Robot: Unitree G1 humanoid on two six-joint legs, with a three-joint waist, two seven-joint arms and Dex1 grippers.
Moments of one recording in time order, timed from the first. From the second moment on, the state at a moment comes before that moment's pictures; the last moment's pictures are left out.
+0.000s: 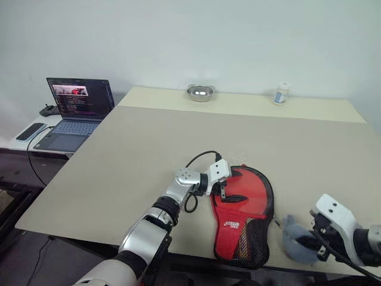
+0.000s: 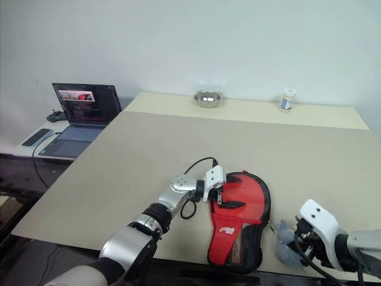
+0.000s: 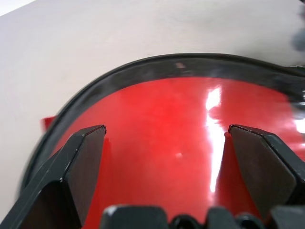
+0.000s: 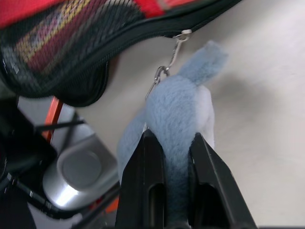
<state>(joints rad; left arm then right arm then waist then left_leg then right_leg) -0.87 0.05 -0.28 1.10 0.02 -0.37 -1.08 0.32 -1.05 -0.42 -0.91 0.72 1.34 0.70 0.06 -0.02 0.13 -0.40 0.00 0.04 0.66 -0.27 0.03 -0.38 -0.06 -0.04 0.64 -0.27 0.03</state>
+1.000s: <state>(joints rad) -0.89 0.00 -0.30 1.11 0.10 -0.38 -1.03 0.53 -1.19 -0.38 -0.99 0.67 1.11 0.77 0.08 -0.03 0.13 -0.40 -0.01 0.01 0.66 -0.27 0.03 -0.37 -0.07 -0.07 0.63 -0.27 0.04</state>
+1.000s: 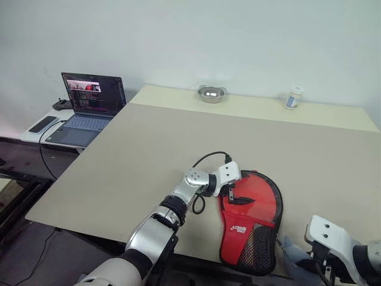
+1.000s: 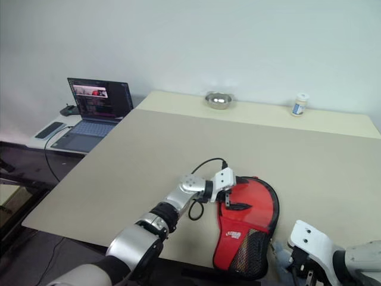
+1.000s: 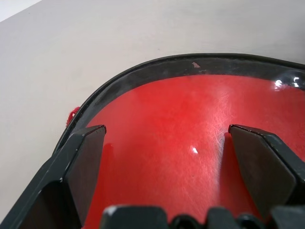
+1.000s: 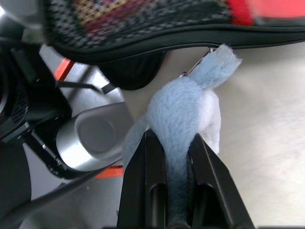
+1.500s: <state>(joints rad) -0.90 -0.01 -0.31 1.13 0.12 -0.38 -1.01 0.77 -1.29 -0.45 -1.01 0.67 0.91 0.88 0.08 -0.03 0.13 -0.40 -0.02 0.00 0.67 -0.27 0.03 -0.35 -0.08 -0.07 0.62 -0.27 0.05</state>
